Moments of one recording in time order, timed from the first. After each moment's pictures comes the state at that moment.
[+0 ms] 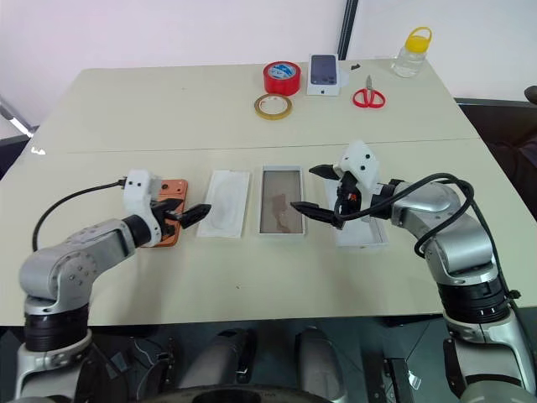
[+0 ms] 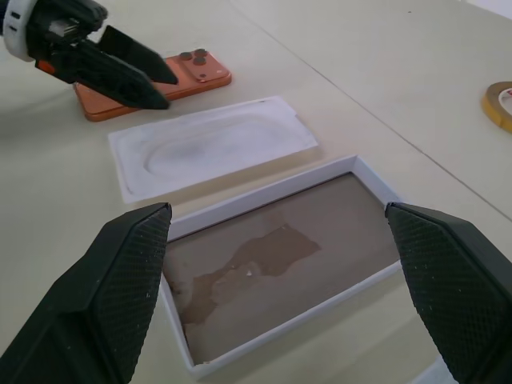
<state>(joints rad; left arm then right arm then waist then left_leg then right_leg) -0.33 0.33 0.23 -0.39 -0.65 1.21 -0.23 -0.42 -0.70 0.01 -0.33 0.45 0.65 0.91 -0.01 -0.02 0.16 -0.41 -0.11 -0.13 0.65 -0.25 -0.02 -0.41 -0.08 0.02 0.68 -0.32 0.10</state>
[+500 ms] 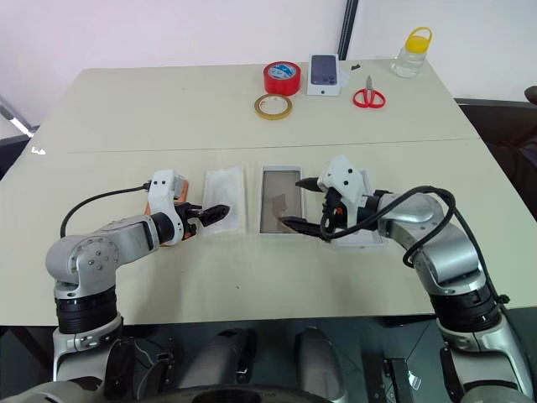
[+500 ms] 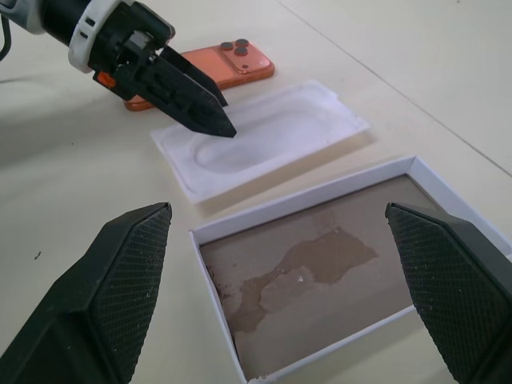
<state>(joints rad) -0.40 0.24 0.27 -0.35 -0.66 1.35 -0.14 -0.38 -0.69 0.06 -0.35 0.44 0.64 0.90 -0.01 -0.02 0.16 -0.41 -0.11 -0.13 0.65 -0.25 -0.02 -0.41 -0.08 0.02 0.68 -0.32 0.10</state>
